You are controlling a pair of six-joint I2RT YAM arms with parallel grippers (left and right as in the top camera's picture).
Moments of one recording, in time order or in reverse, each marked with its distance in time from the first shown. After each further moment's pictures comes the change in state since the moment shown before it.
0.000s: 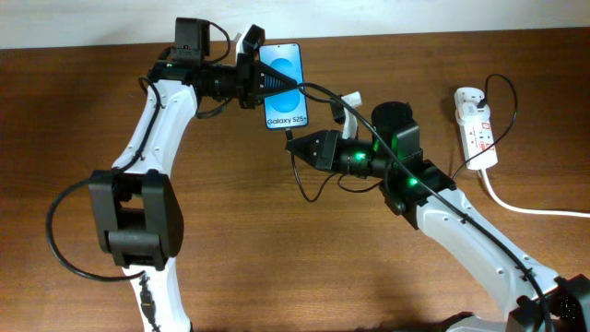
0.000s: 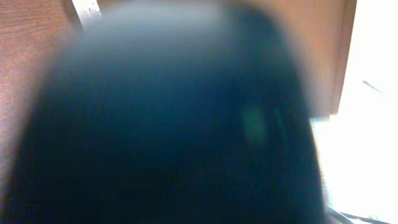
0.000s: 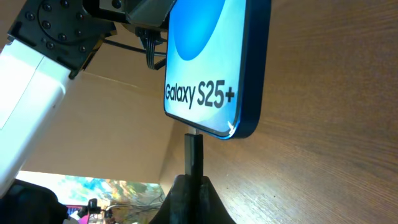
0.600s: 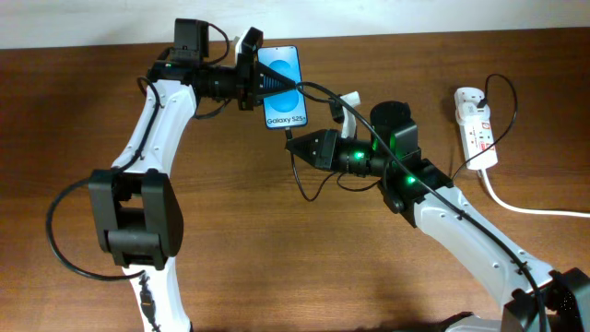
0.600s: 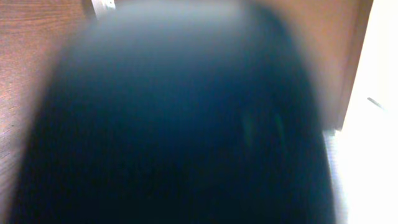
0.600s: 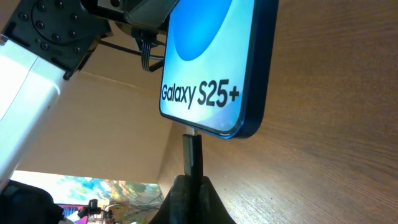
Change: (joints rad) left arm -0.001 0.001 0.000 -0.022 -0.043 -0.042; right arm -0.003 0.025 -0.002 0.024 -0.005 -0.003
